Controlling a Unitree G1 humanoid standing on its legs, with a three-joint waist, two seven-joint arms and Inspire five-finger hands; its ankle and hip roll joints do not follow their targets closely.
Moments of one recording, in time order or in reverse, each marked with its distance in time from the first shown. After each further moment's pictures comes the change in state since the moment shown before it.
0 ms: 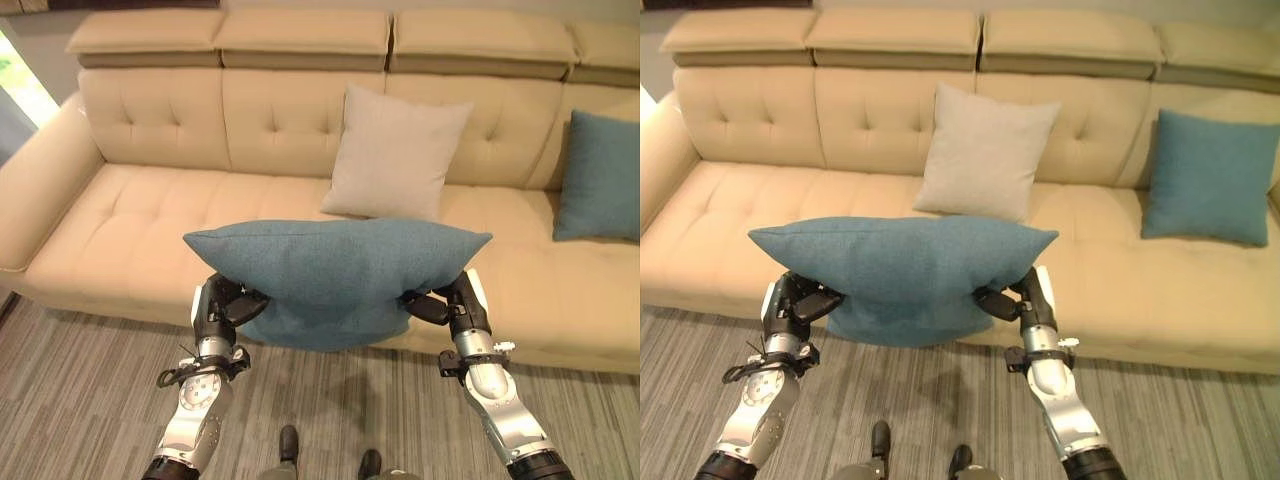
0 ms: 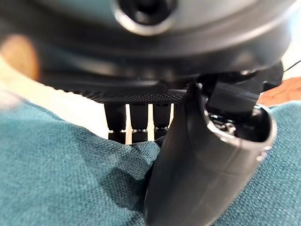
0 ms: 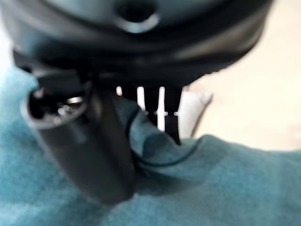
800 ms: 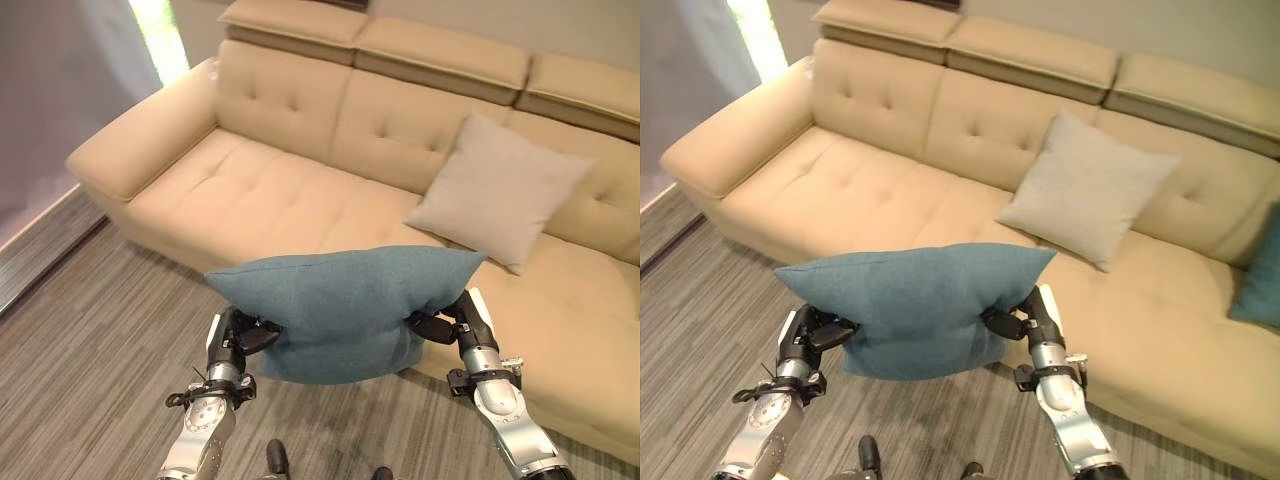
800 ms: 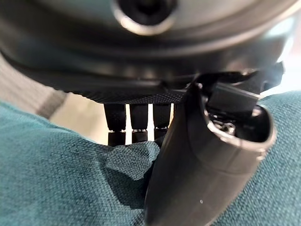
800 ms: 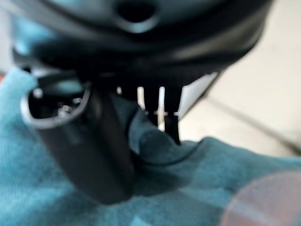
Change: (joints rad) left arm 0.055 0.013 -0.032 0.044 0.020 0.064 -0.075; right arm 0.060 -0.028 -0.013 -0.015 -0.093 0.054 0.044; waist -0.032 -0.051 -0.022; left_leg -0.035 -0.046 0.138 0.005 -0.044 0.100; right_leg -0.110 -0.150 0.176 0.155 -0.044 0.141
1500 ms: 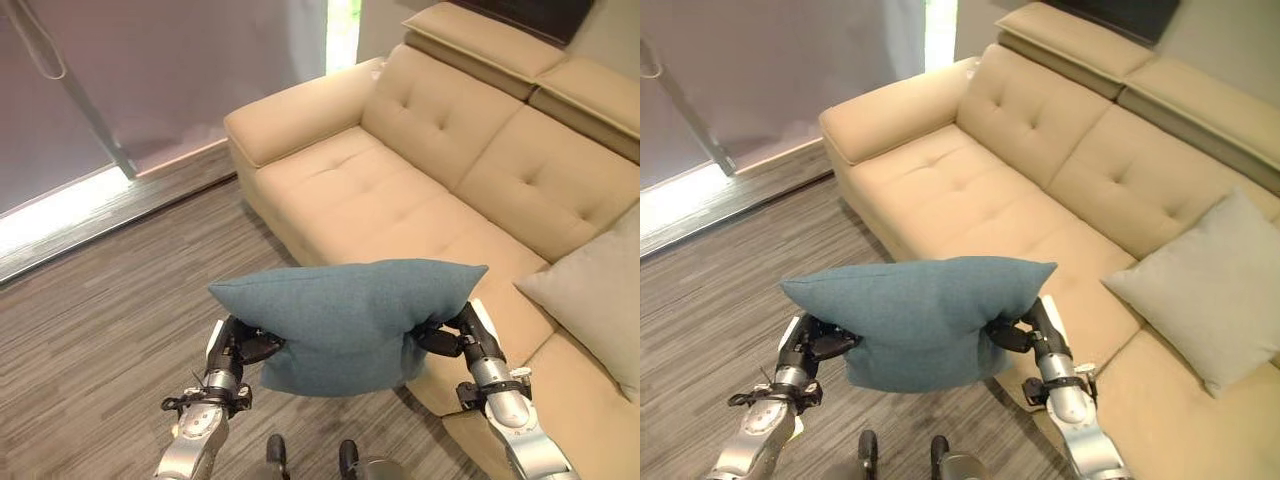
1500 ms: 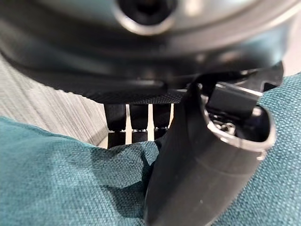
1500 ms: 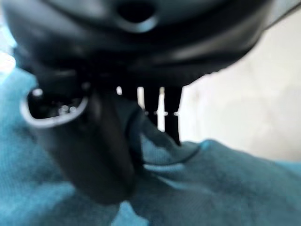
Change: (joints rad) left arm 0.035 -0.003 -0.010 -0.001 0.056 0.033 -0.054; right arm 0.070 -0.020 -0.059 -0.017 0.007 -0.002 0.058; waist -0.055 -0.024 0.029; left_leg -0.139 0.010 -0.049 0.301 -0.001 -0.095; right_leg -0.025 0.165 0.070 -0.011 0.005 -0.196
